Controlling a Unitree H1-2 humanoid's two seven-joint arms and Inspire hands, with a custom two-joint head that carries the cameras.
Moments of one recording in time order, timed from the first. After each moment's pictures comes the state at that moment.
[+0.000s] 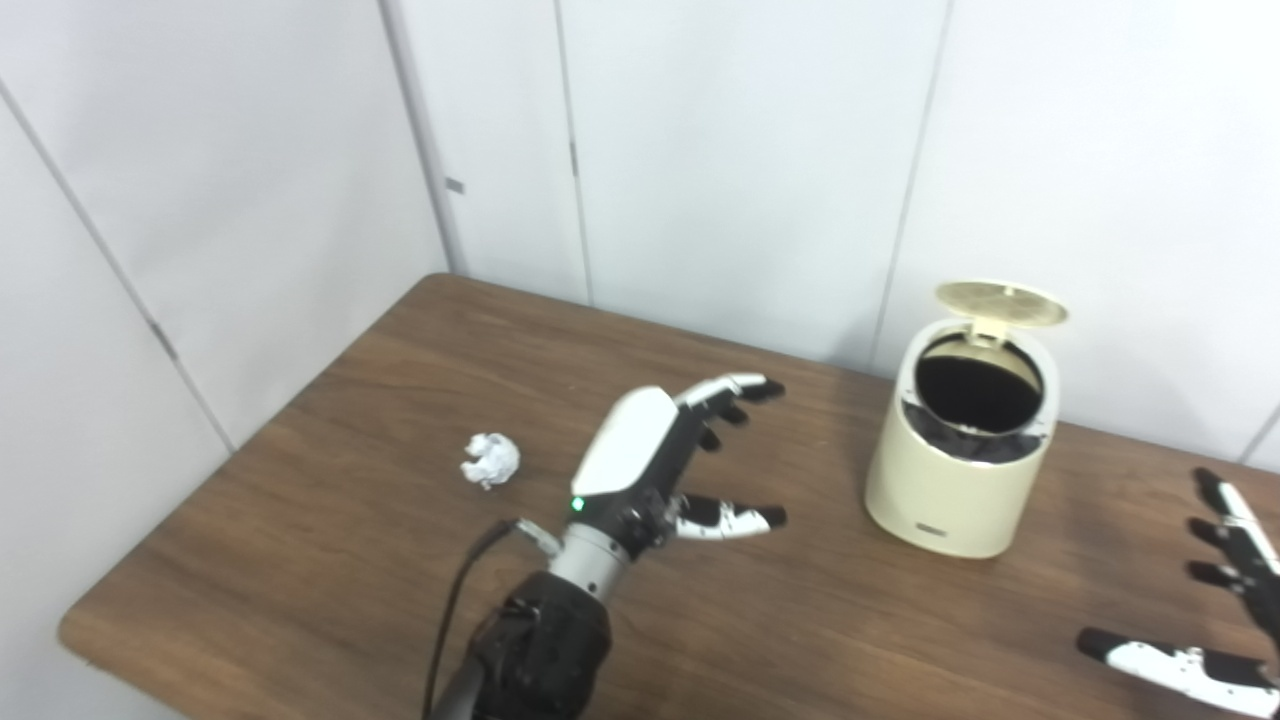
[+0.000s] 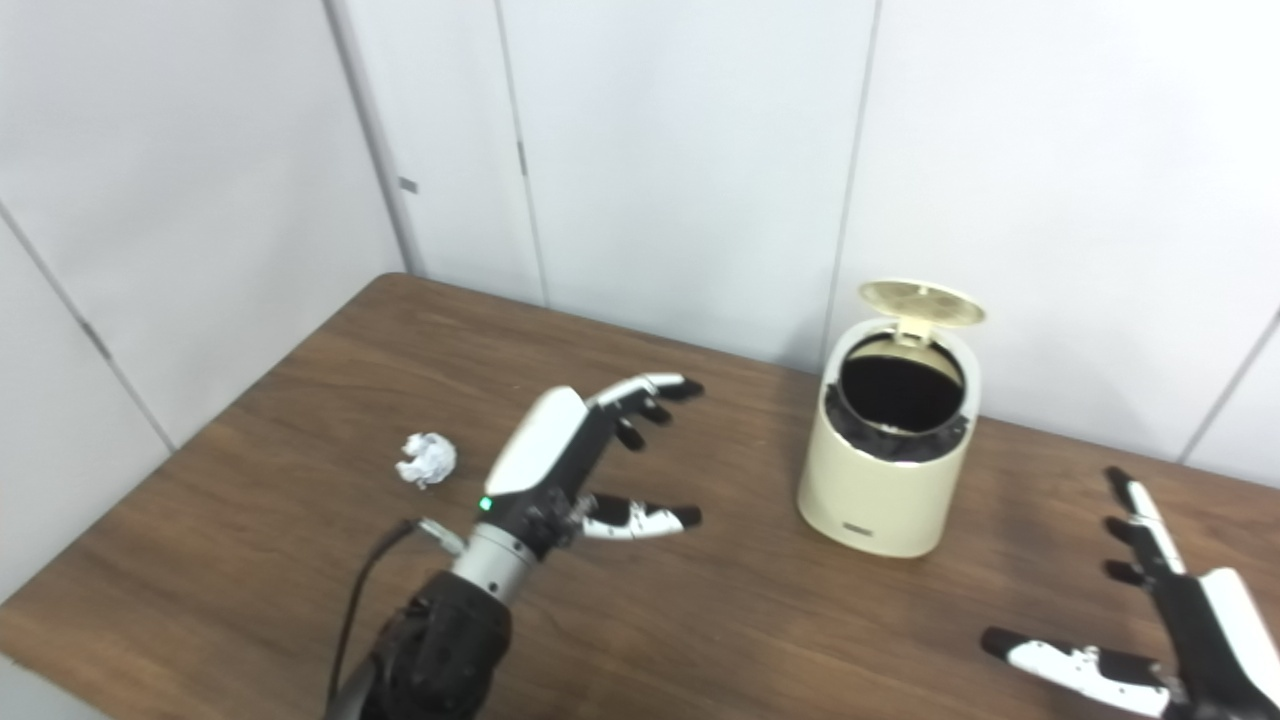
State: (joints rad) left arm -0.06 0.17 -0.04 -0.51 0.69 0.24 -0.09; right arm -0.19 -0.29 0.11 -0.34 -0.41 0.33 0.19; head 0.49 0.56
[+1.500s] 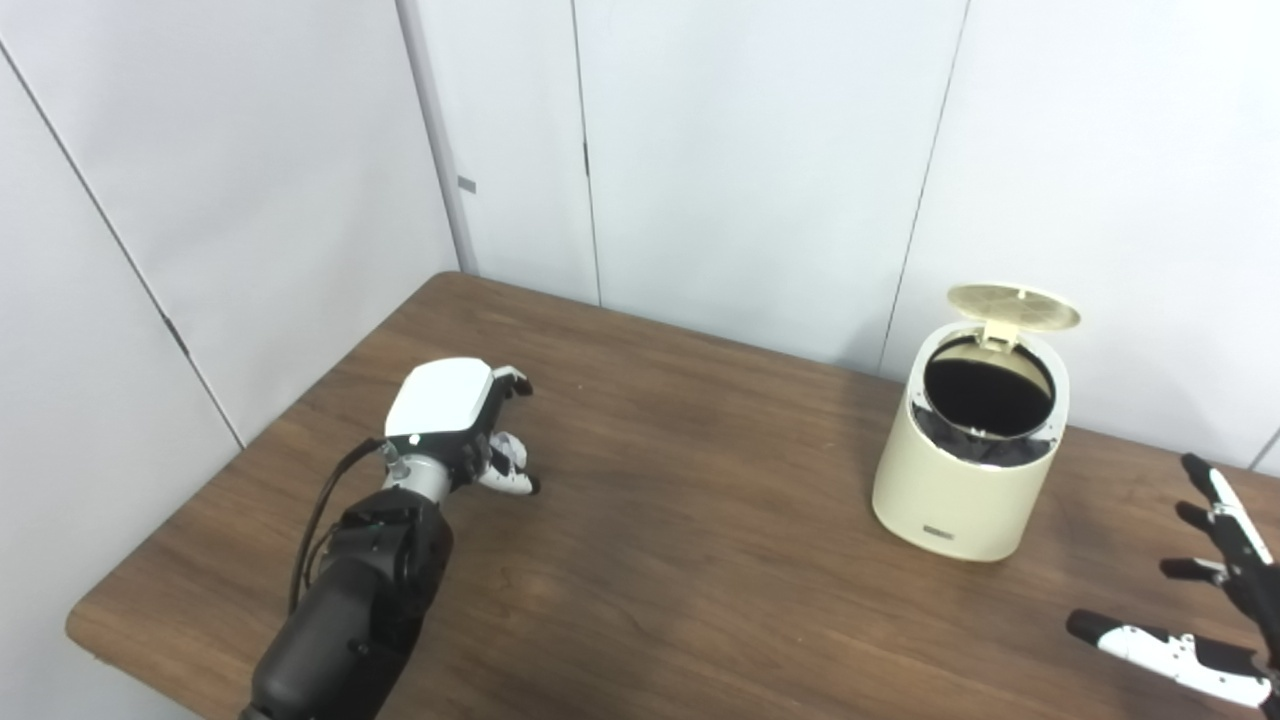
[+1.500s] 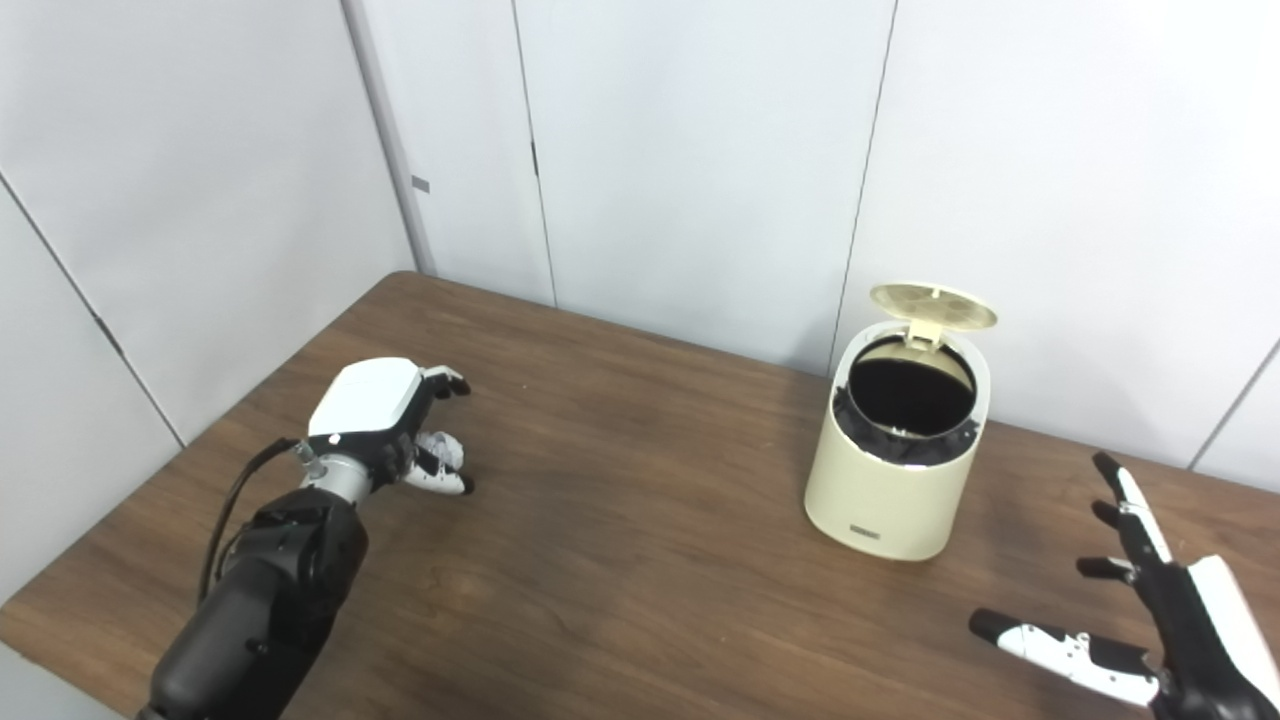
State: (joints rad) left arm -0.08 0.49 0.10 -0.22 1.02 0.41 -0.27; right arm -0.20 -0.28 0.11 -0.32 -0.39 0.29 0.18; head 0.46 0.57
